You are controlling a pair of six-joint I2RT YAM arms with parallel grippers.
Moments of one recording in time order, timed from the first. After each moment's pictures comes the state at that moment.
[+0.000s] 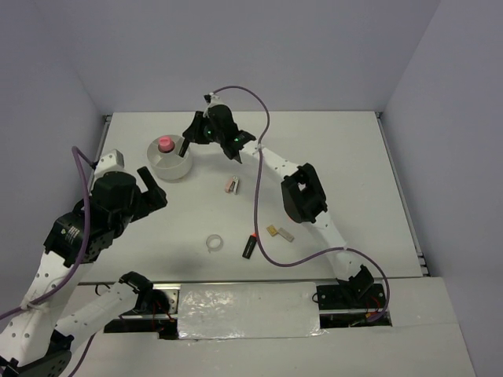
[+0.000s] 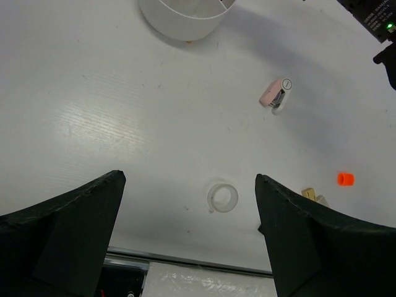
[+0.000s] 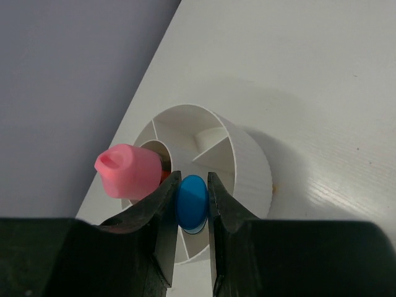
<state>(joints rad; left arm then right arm) -0.47 0.77 1.19 -1.10 -0.44 -0.73 0.70 2.54 2.31 -0.02 -0.16 0.64</state>
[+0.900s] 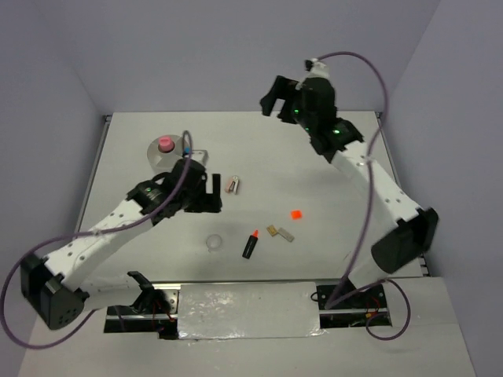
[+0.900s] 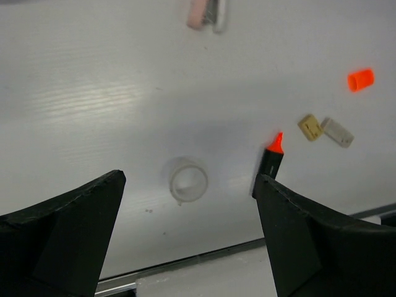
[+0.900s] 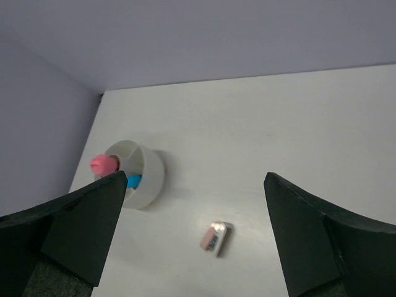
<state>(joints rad) -0.60 1.09 1.08 -0.79 -0.19 -0.55 0.51 1.69 1.71 -0.26 0.09 0.51</state>
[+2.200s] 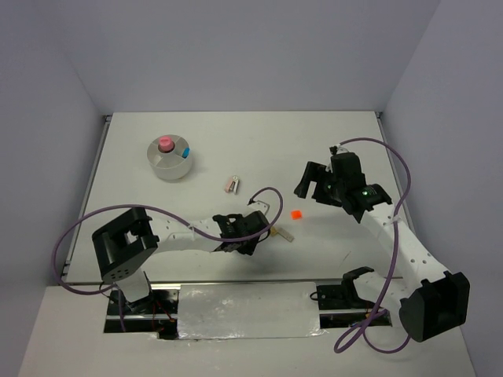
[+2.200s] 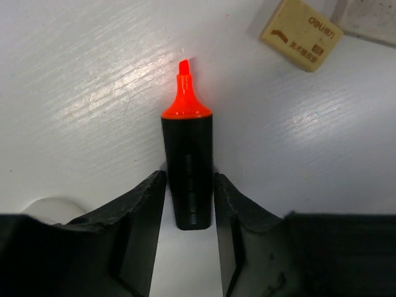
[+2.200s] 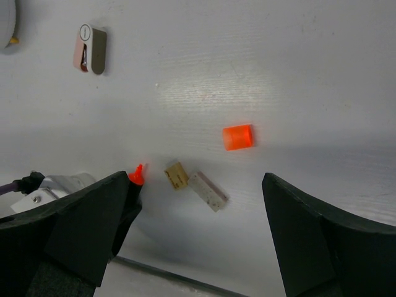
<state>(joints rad) -1.09 1.68 0.93 -0.35 -0.30 -0.60 0.30 1.05 0.87 -0.57 -0.09 0.52</state>
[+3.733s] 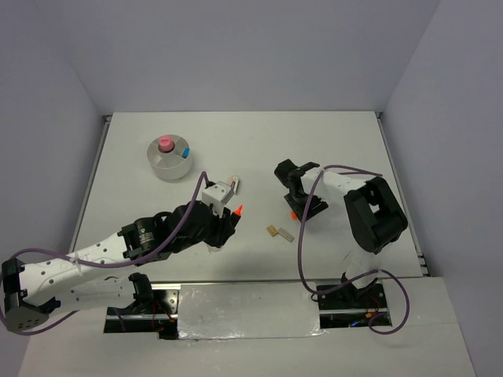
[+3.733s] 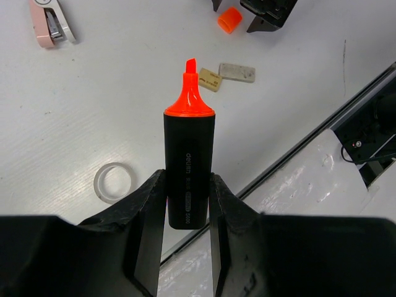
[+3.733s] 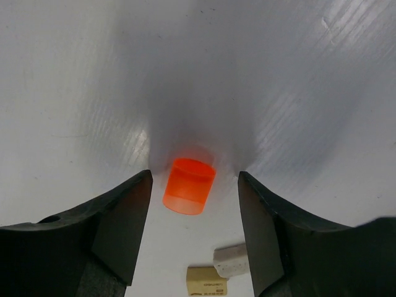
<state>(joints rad) -1.10 0.94 0.90 -0.54 -0.28 -0.47 0.53 1.76 1.09 -0.88 0.38 1.63</state>
